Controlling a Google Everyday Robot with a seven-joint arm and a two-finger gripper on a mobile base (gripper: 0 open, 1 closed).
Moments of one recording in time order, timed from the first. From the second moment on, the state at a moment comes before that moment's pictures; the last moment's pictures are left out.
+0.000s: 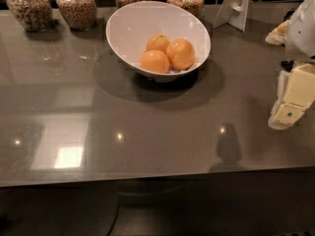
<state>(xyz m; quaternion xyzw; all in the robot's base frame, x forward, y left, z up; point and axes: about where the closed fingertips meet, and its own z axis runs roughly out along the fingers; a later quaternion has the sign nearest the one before) 0.438 -0.216 0.977 -0.60 0.78 -0.04 0.16</state>
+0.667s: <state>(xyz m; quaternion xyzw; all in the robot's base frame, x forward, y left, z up) 0.441 -0.214 0.980 -0.60 0.78 -0.03 0.18</state>
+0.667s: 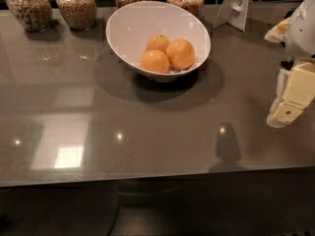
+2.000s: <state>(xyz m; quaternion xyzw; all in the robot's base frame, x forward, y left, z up) 0.585 -0.128 0.985 -0.55 0.71 0.14 0.41</state>
